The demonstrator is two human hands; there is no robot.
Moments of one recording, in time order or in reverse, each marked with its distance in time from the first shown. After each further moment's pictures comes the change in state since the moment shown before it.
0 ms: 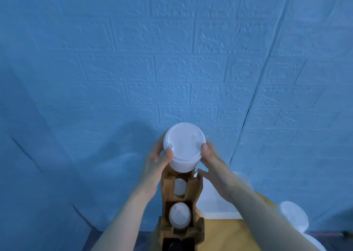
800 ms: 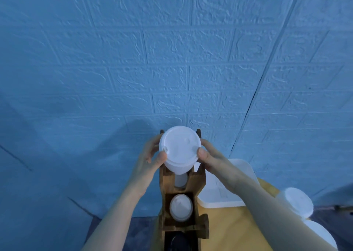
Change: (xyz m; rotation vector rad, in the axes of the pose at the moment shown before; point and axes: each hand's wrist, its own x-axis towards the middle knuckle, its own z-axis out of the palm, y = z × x) left_hand 0.022 -0.049 -0.030 0.109 -0.072 -0.054; right_hand 0.044 0.052 -0.033 -0.094 -0.038 0.070
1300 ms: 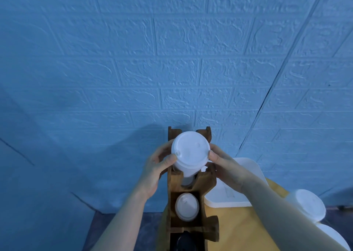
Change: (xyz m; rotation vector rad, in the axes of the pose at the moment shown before) left_hand 0.009 -0.035 -0.004 -0.228 -0.040 -0.194; right_hand 0.028 0.039 -0.011 0.225 0.014 0.117
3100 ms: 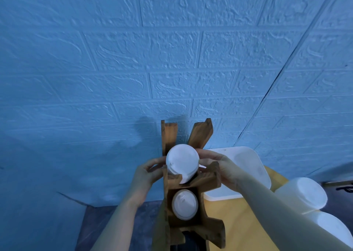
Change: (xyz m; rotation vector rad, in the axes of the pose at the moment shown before) left_hand 0.021 -0.058 -0.034 0.076 0.025 -0.296; right_hand 0.032 0.045 -0.019 0.077 0.082 0.172
